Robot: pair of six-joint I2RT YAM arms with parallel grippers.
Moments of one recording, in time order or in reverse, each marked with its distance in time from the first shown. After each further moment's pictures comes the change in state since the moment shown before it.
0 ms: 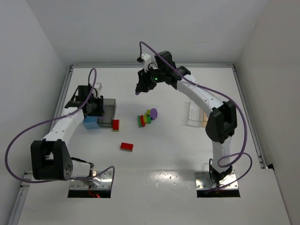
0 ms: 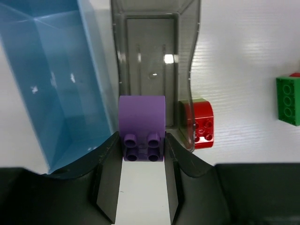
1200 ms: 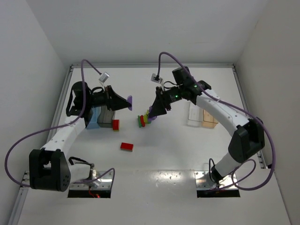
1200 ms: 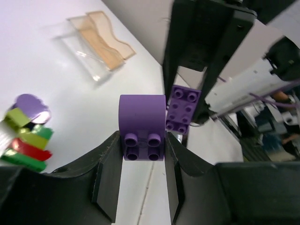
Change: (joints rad) left arm -0.083 -0.087 -0.119 0.826 1.145 -0.599; right arm -0.039 -0.360 -0.463 -0.051 -0.533 -0.043
